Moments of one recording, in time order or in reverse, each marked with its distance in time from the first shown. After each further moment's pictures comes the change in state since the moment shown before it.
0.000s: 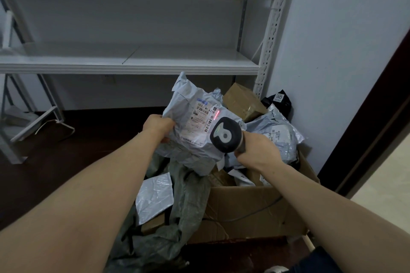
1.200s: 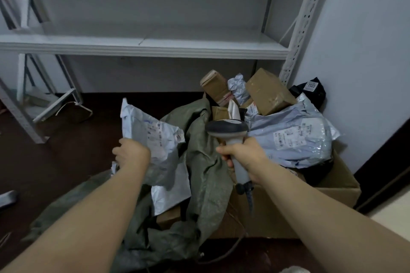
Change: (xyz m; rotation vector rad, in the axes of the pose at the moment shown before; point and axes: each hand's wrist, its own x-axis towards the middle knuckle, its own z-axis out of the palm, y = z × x) left_hand 0.021 -0.106 -0.045 0.335 0.400 -0.333; right_hand 0.035 -0.050 0.077 1.140 -0.303 0.411
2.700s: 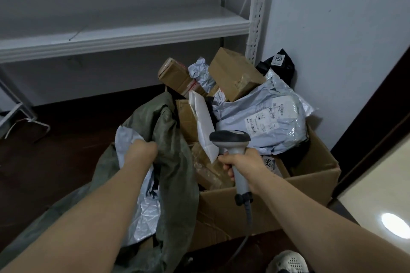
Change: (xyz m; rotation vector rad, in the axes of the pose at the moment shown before) left_hand -0.006 0.066 0.128 0.170 -0.284 0.223; right_hand 0.048 0.066 -0.083 0.192 0.164 0.175
